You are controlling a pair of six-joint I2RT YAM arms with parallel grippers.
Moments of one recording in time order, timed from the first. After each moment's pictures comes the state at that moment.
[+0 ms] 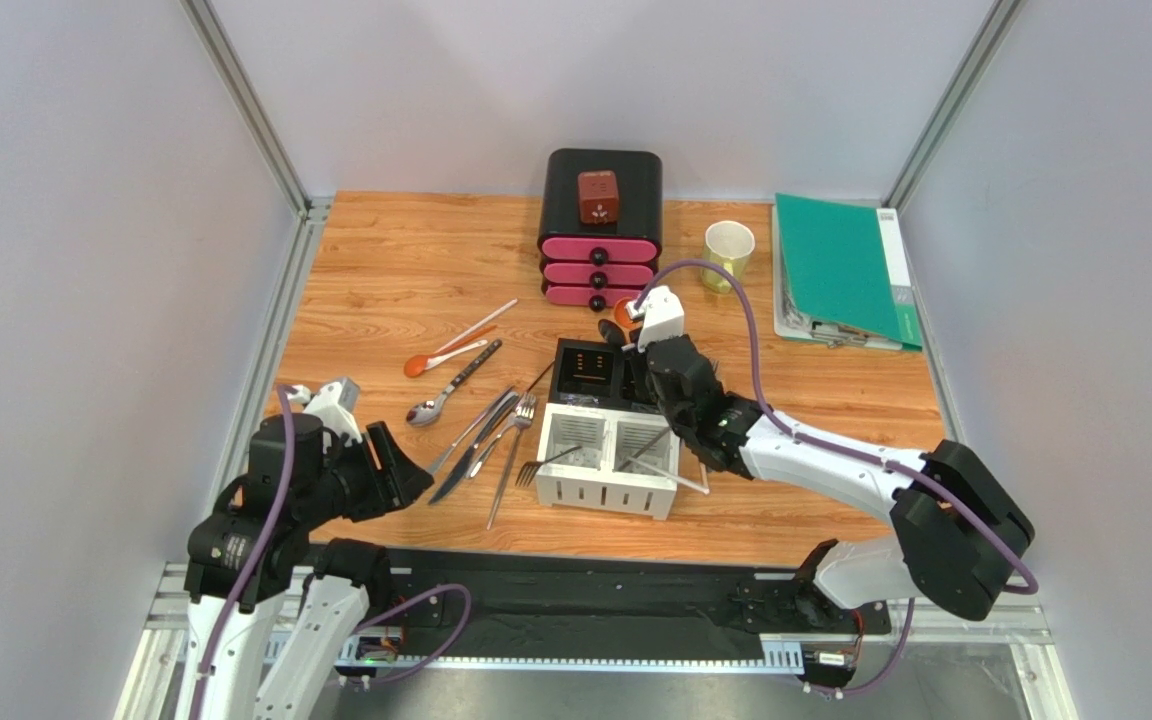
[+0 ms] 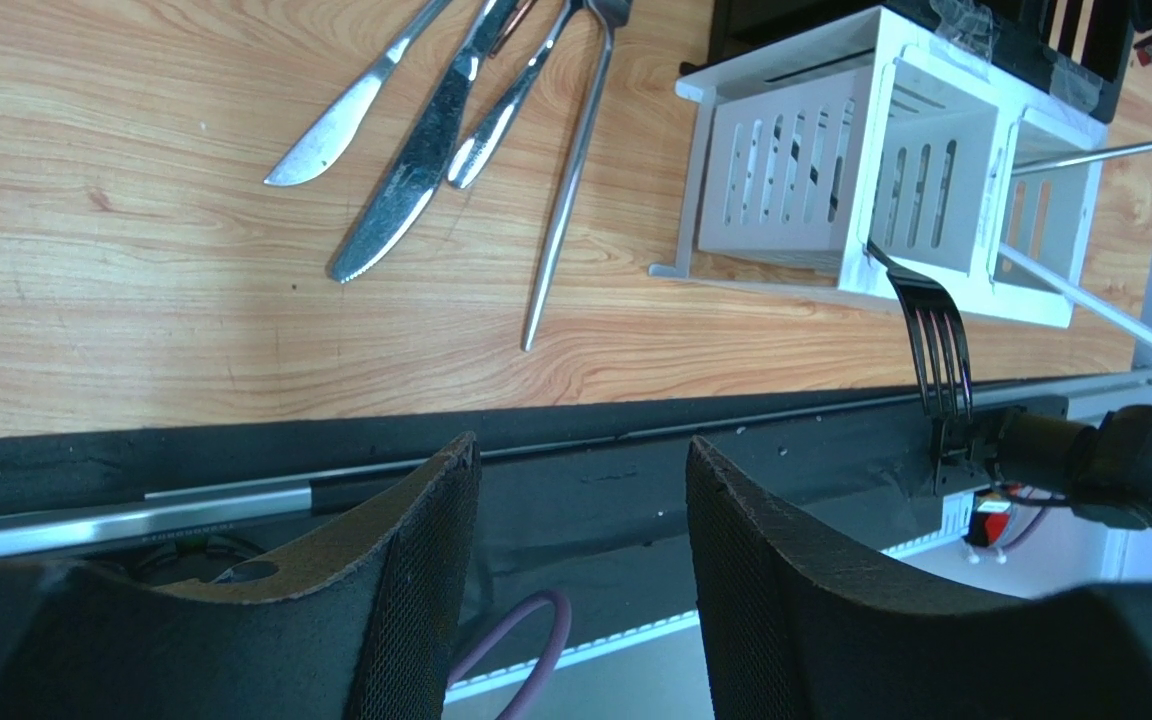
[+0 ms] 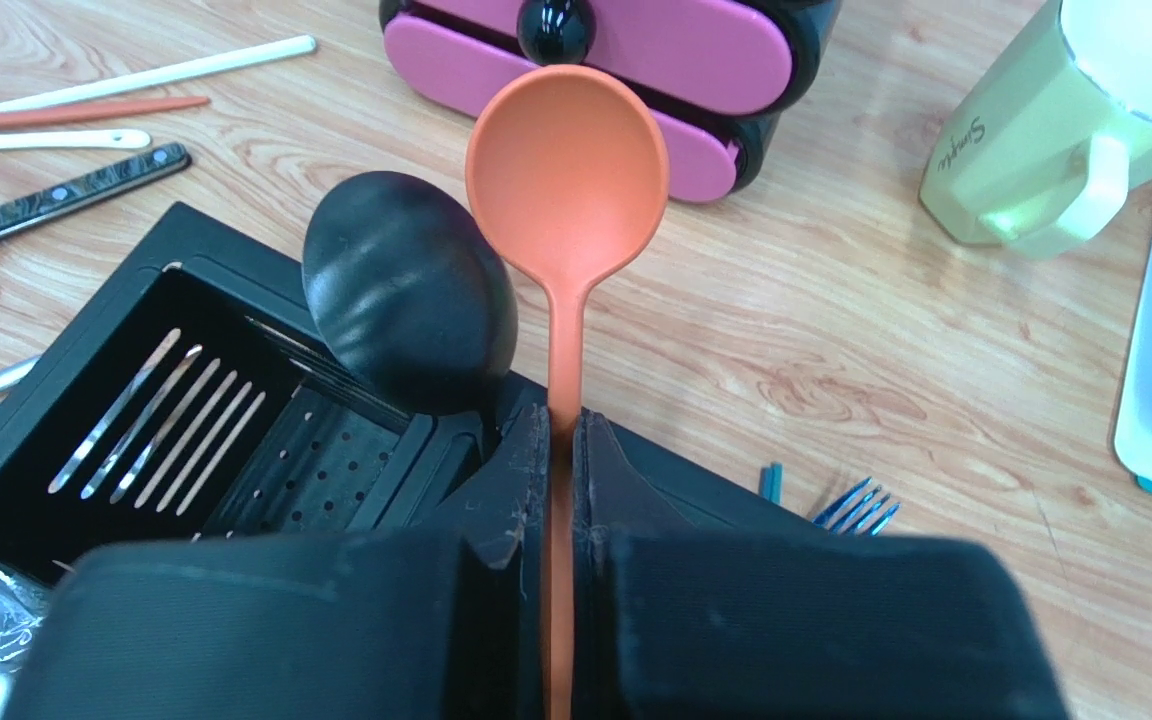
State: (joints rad) left arm -0.17 0.41 0.86 -1.21 0.26 -0.51; right arm 0.81 1.36 0.74 0.24 0.47 0.10
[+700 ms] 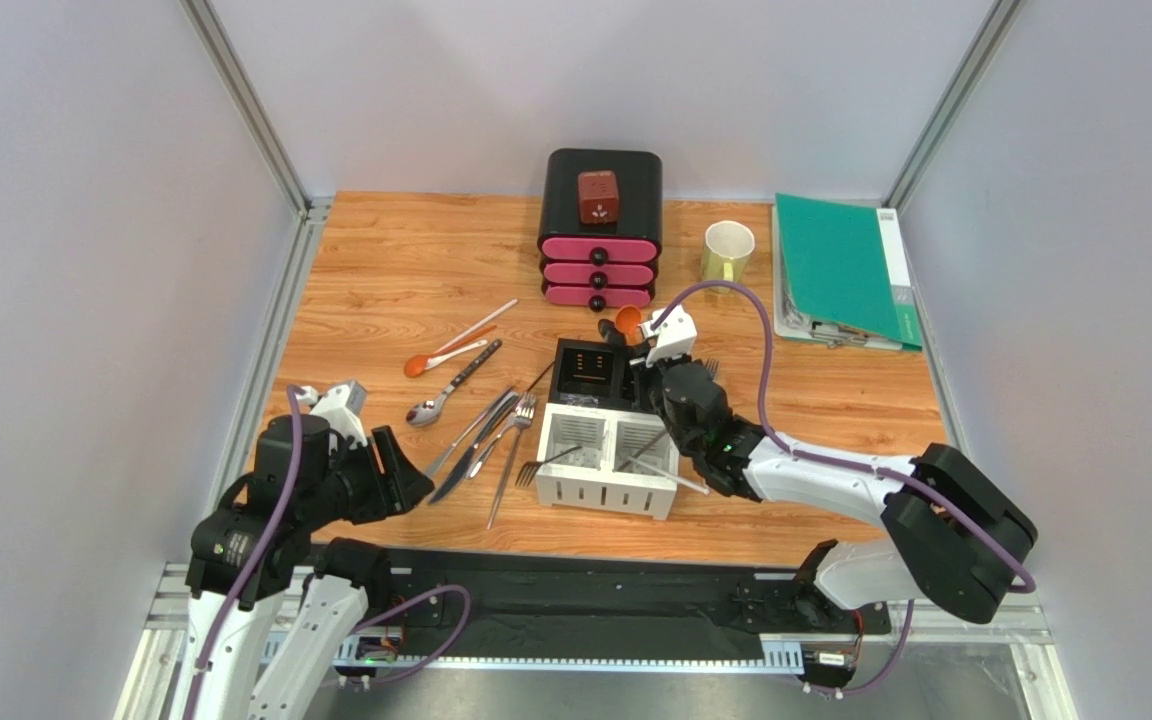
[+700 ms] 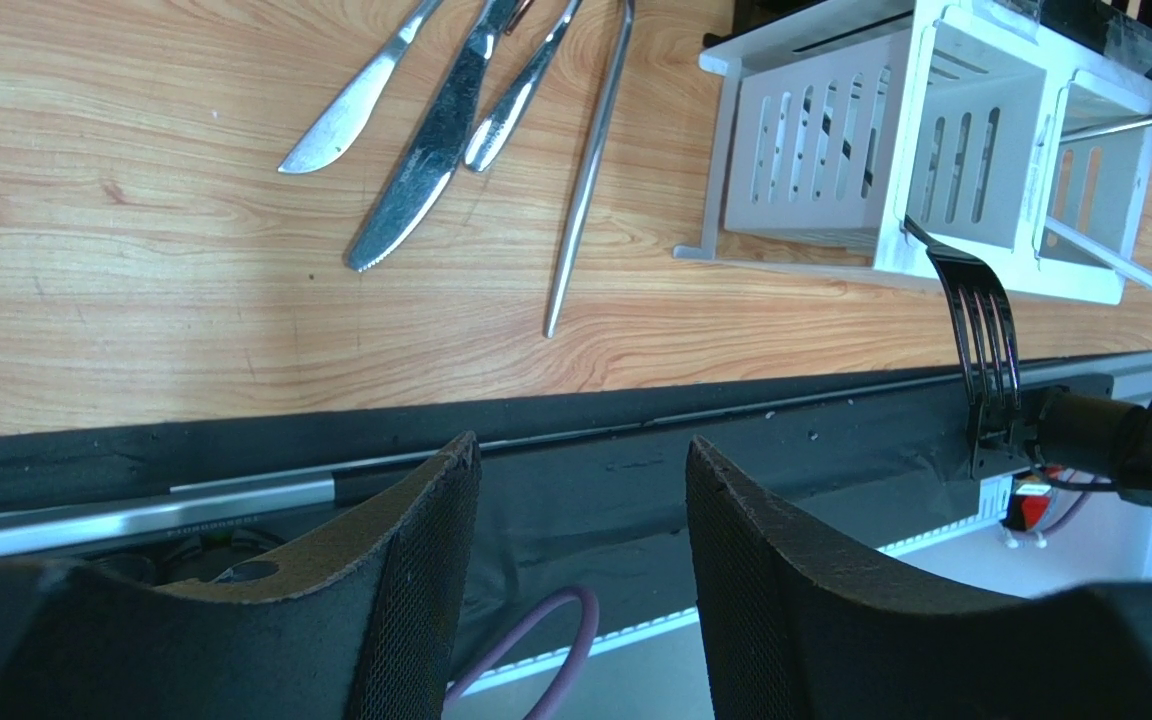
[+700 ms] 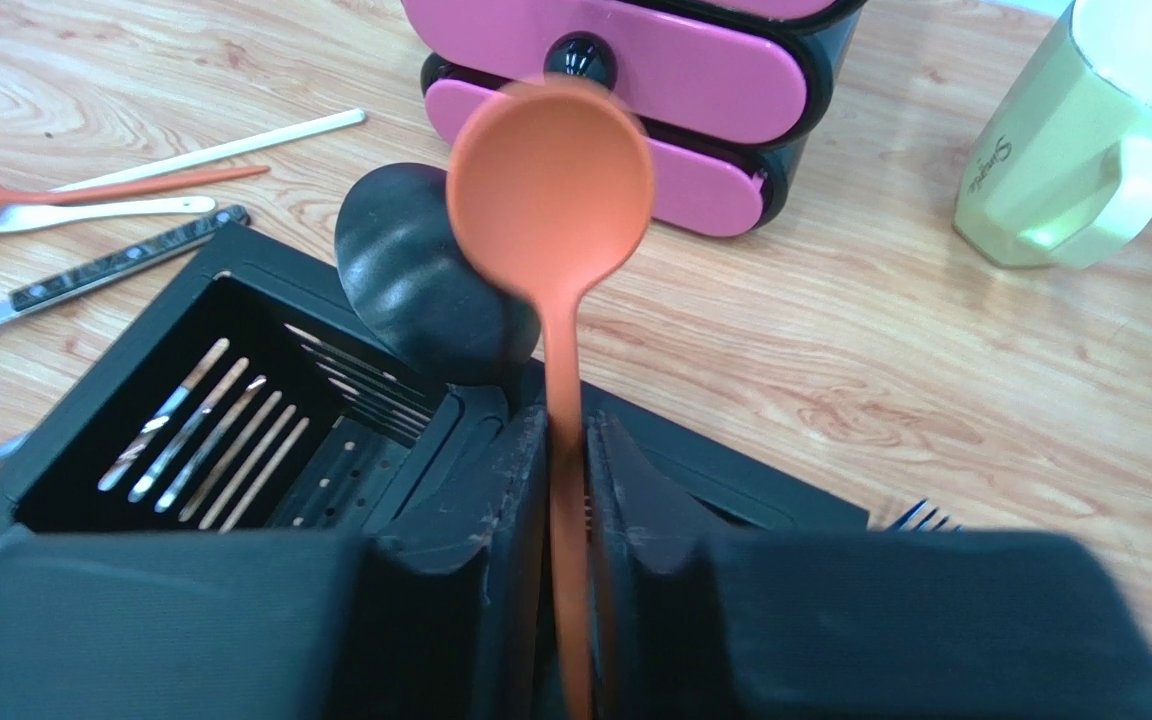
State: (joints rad) left arm -0.22 0.41 0.84 -1.22 0.23 -0.49; right arm 0.84 1.35 0.57 0.55 0.48 0.11
